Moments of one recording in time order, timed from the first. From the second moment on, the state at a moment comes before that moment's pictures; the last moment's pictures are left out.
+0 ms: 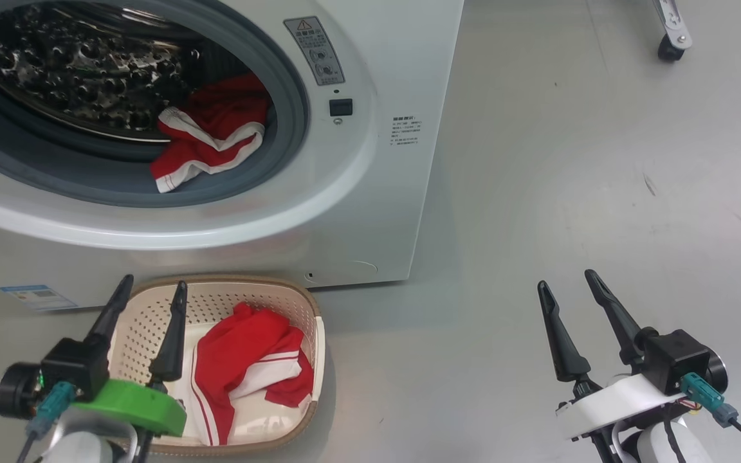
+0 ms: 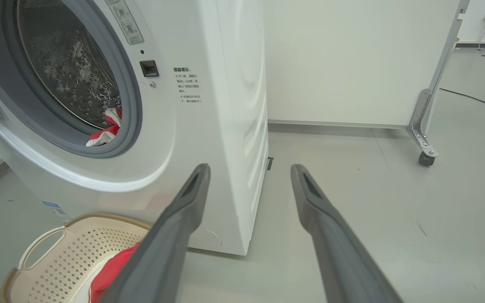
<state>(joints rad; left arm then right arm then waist) -0.09 0.13 -0.12 0.24 -0.28 -0.12 -0.25 0.01 -0.06 0.16 0.12 0.23 0.11 -0.25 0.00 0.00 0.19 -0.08</state>
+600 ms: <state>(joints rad) -0.38 0.17 0.01 0.24 -0.39 -0.10 -0.02 -0.07 -0.05 0.21 0.10 0.24 0.11 -0.25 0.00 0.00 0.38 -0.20</state>
